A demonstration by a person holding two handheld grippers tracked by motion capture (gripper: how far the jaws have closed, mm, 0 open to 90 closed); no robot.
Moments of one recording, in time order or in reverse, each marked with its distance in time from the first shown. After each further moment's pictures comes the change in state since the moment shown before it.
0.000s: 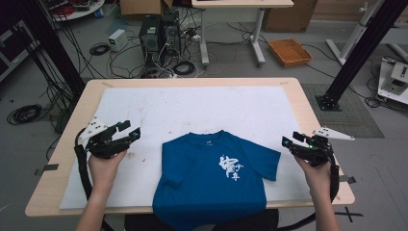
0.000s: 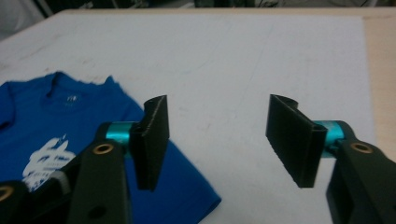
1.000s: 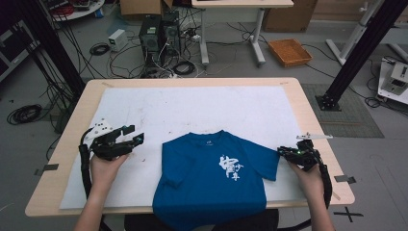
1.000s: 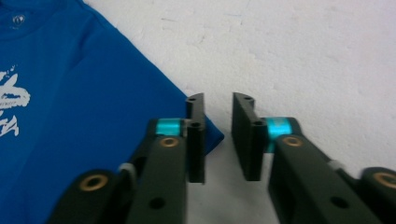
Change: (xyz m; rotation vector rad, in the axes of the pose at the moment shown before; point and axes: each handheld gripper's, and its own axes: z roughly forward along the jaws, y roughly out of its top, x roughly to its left) left arm -0.002 -0.008 0.012 0.094 -0.053 0.019; right arm -0.006 -0.026 0.035 0.272 -0.020 0.035
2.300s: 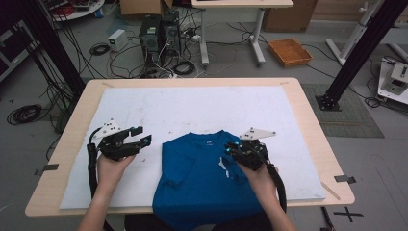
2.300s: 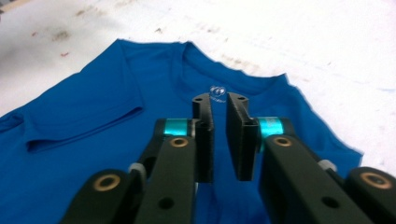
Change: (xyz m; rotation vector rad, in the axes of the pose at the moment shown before) left arm -0.012 0.001 0.015 0.020 -0.060 -0.005; right arm 0.172 0.048 0.019 -0.105 0.133 -0.242
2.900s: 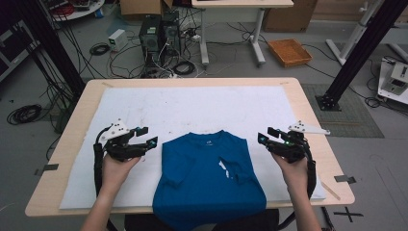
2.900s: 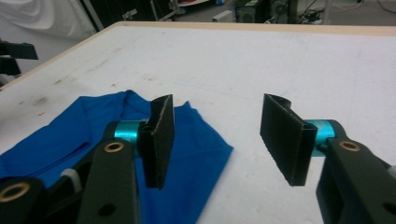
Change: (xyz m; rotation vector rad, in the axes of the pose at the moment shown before) left arm -0.018 0.007 0.009 0.030 0.002 0.061; right arm -0.090 -0.023 -0.058 -0.215 -0.027 0.153
